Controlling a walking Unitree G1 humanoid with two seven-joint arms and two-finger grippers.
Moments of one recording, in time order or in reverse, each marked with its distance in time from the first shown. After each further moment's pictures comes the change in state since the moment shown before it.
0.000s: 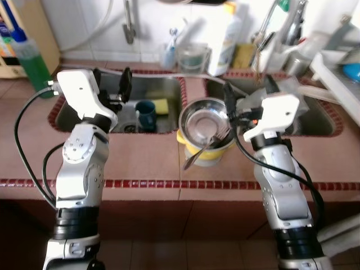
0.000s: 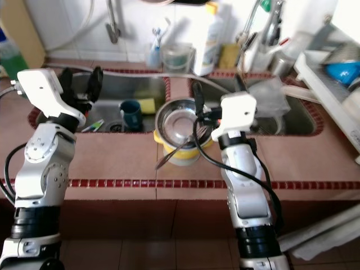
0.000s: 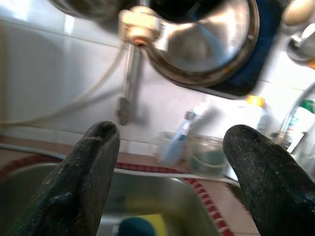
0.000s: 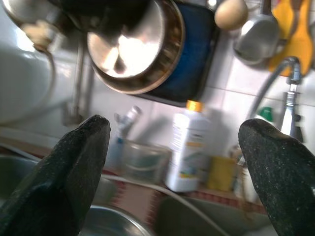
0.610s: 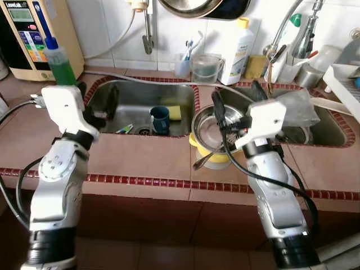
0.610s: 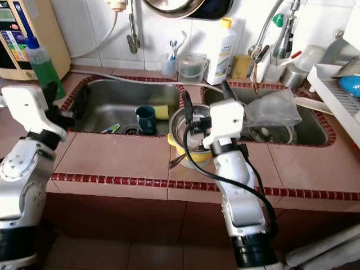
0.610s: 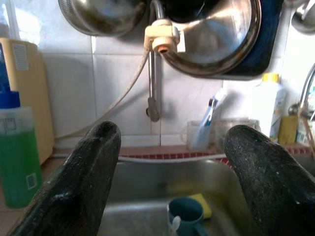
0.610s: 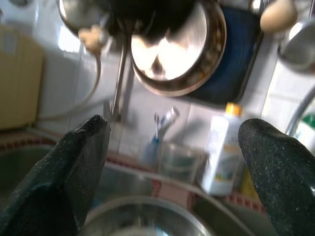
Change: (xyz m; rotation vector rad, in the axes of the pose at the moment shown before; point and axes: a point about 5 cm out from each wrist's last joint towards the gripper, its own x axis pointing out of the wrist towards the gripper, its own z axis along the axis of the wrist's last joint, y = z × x) left arm -0.031 0.024 -0.003 0.157 0.072 -0.103; right arm -0.022 0.002 -0.014 -0.029 0.065 0.030
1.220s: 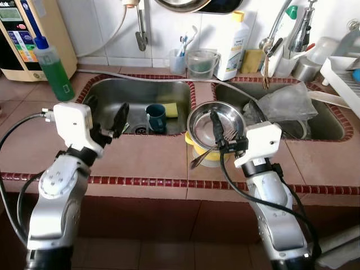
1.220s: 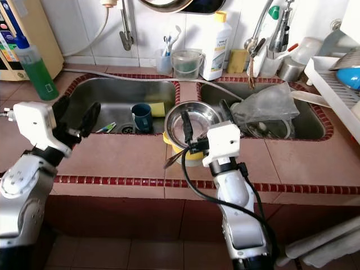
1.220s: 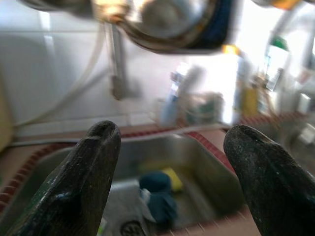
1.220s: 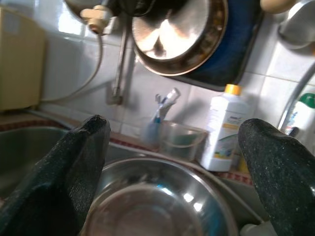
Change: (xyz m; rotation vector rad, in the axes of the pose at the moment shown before) left arm -0.032 -0.023 -0.019 0.001 0.045 -0.149; right arm -0.029 0.015 -0.005 -0.013 0.006 0.043
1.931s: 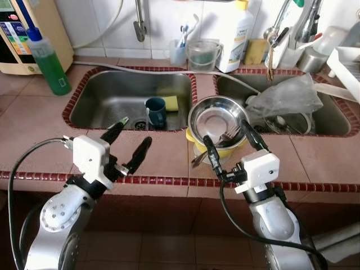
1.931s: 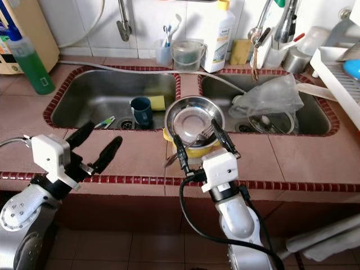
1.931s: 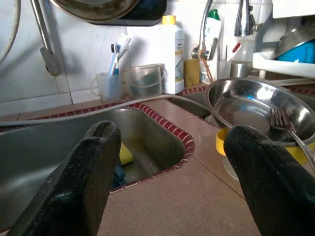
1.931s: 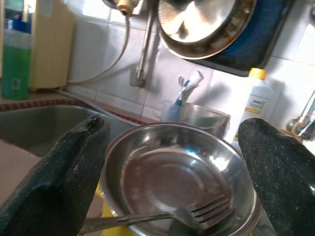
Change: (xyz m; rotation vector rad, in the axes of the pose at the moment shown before) left arm -0.024 -0.026 -0.007 -0.020 0.014 -0.182; right arm -0.030 0.007 0.001 -0.008 -0.009 0.062
